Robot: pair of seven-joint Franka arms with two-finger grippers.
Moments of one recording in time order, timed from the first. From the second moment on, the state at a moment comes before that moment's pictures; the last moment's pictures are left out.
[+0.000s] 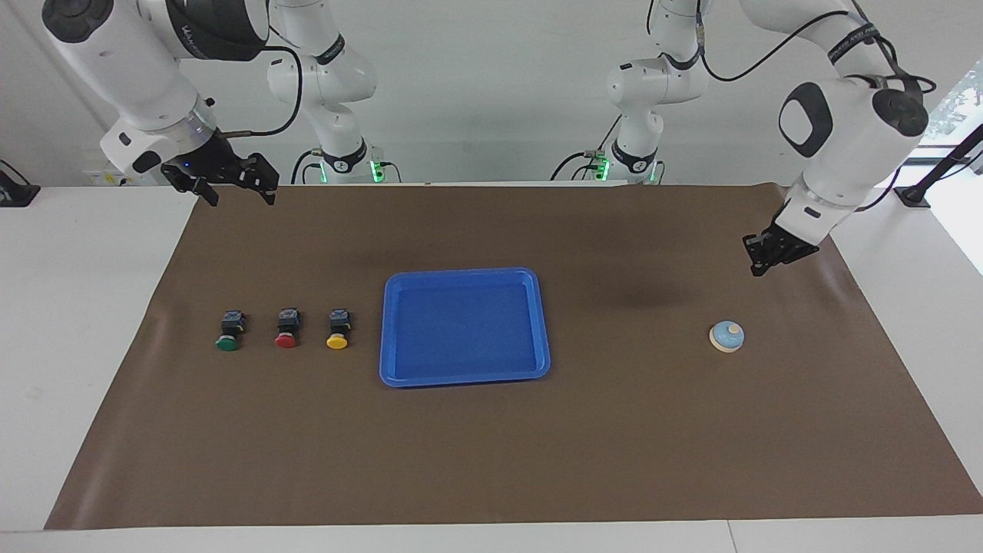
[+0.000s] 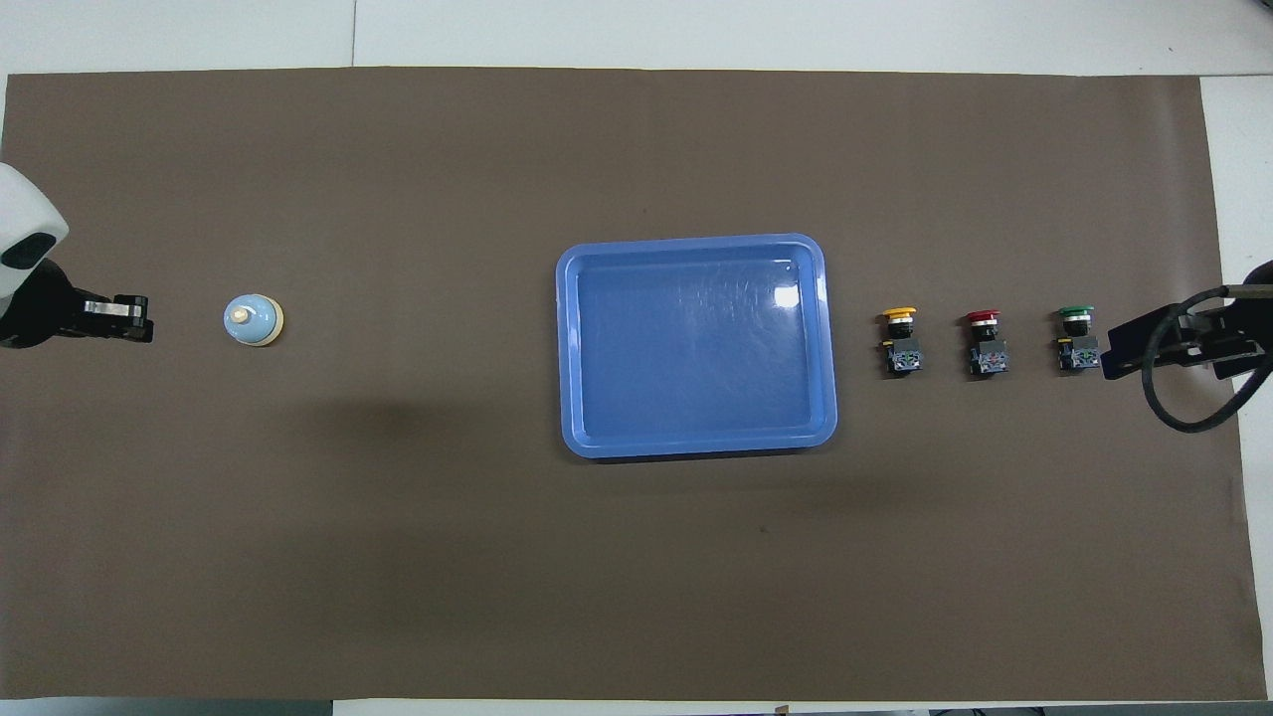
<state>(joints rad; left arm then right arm) 0.06 0.10 -0.04 -1.87 -0.02 1.95 0.11 0.06 -0.02 -0.11 -1.64 0.02 1.43 -0.02</state>
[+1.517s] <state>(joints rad) 0.07 0.24 -0.03 -2.01 -0.02 2.27 0.11 0.06 -0.02 -0.11 -1.64 0.02 1.43 -0.02</state>
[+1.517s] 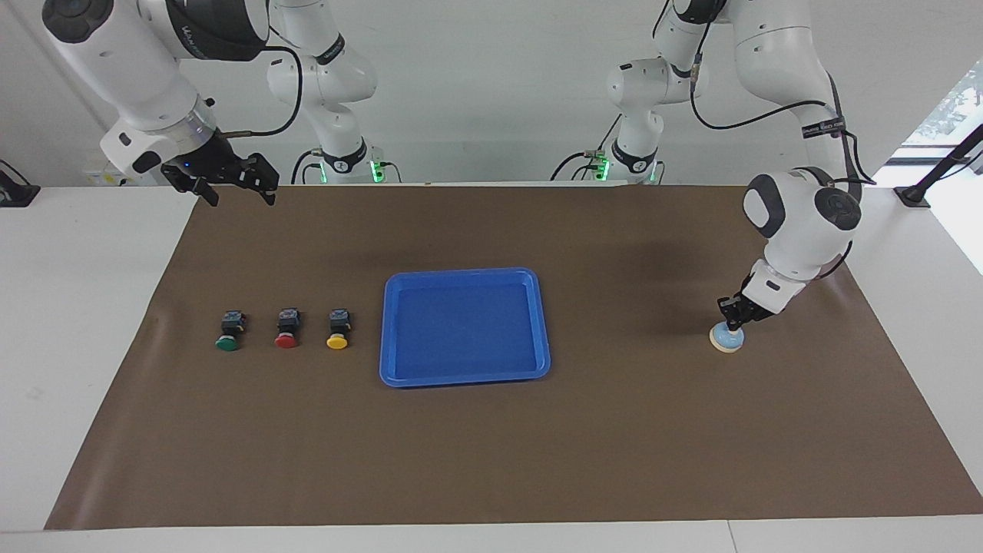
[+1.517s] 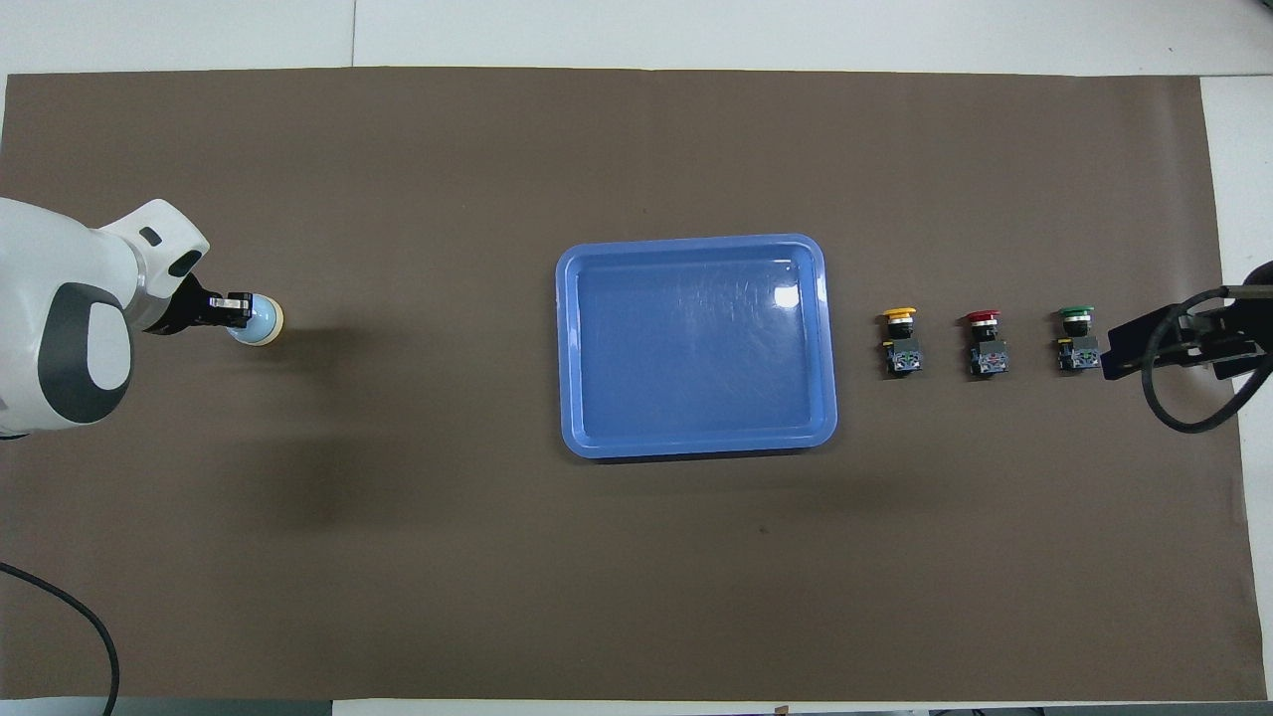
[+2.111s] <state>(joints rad) 0.09 0.06 -0.02 -1.81 -0.02 1.85 0.11 0.06 -0.02 -0.11 -1.64 0.02 1.43 -0.02</state>
